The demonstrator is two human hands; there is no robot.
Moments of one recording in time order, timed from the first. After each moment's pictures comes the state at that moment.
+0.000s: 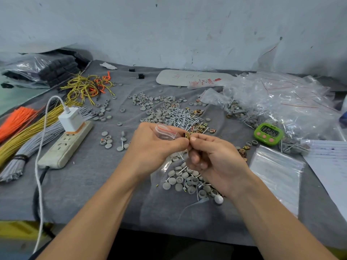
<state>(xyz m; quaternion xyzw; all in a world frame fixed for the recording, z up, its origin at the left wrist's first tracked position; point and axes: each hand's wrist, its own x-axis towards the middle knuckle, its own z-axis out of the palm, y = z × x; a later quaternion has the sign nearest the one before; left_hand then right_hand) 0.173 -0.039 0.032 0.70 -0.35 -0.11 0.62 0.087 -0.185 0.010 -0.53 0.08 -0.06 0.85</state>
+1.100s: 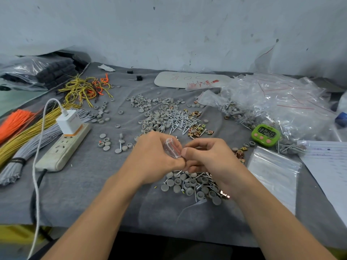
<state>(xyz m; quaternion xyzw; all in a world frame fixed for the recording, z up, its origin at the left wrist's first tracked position) 0.173 -0.039 0.027 0.84 -0.35 -0.07 0.41 0.083 -0.189 0.011 -0.69 0.13 -0.10 0.71</state>
